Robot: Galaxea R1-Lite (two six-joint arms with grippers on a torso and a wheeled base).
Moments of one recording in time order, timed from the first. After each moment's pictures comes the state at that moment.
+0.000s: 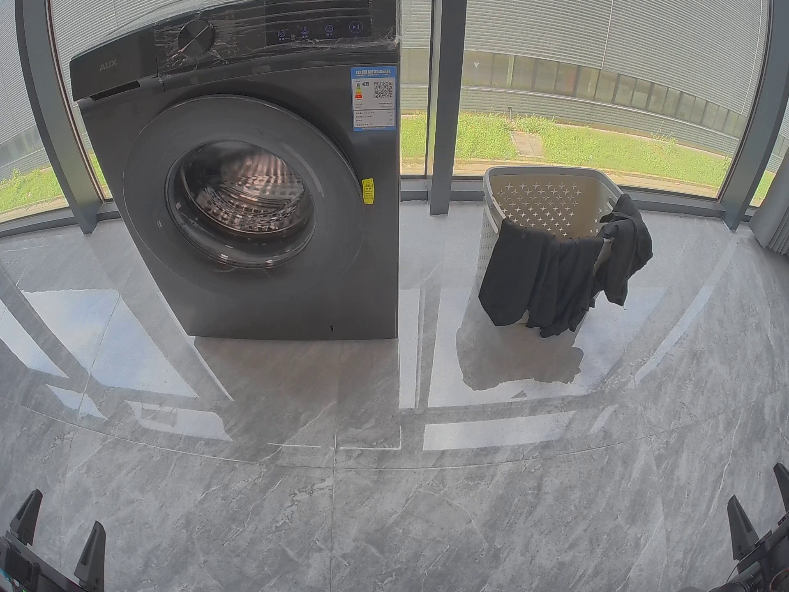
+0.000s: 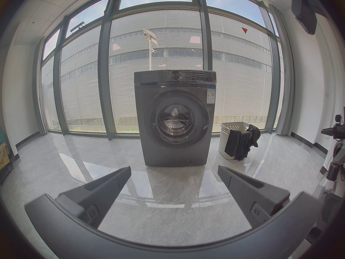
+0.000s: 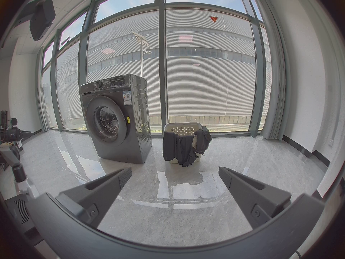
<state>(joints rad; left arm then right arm) 0.00 0.02 -0.02 0.00 0.01 0.01 0.01 0.02 -0.02 0.00 0.03 0.00</state>
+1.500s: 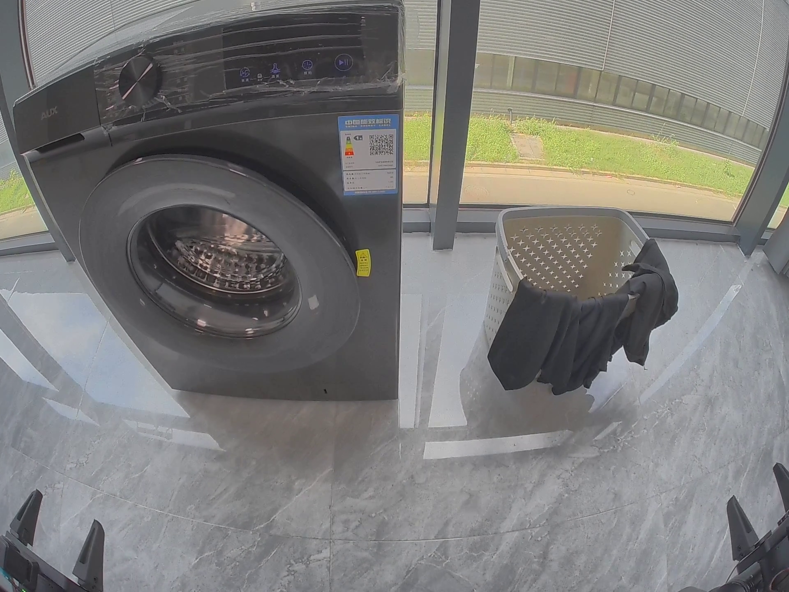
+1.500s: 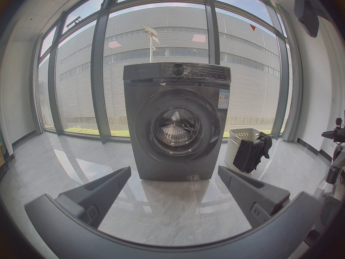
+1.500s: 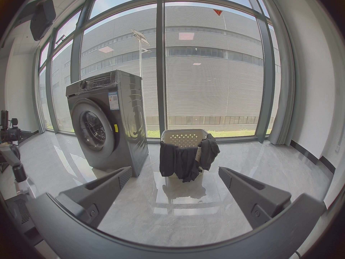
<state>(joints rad) 0.00 0.02 -0.02 0.00 0.01 -0.01 0.01 0.02 -0.02 0.00 0.03 0.00</state>
